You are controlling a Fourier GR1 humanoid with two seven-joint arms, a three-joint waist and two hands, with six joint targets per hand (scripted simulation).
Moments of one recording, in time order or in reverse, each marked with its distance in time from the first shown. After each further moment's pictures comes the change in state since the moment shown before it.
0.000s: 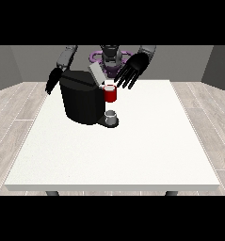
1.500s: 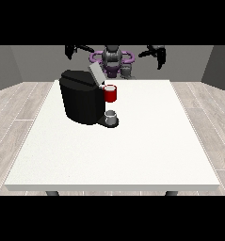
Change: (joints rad) left arm 0.671 -0.406 0.294 -0.074 0.559 -0.090 -0.030; right arm 0.188 -0.025 0.041 -0.092 -0.065 0.163 -0.006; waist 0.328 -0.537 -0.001
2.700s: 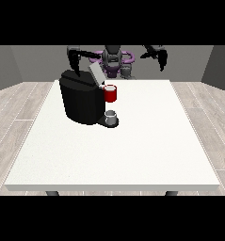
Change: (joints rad) left arm 0.202 -0.003 -0.204 -0.527 0.198 0.031 0.153; right arm -0.315 -0.050 -0.117 0.181 -0.139 0.042 0.091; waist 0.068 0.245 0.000
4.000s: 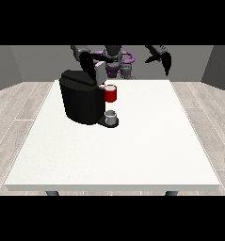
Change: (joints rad) left arm 0.082 0.081 -0.008 -0.160 0.035 0.036 0.029; right arm -0.246 0.006 0.093 0.097 0.075 -0.008 0.028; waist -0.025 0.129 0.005
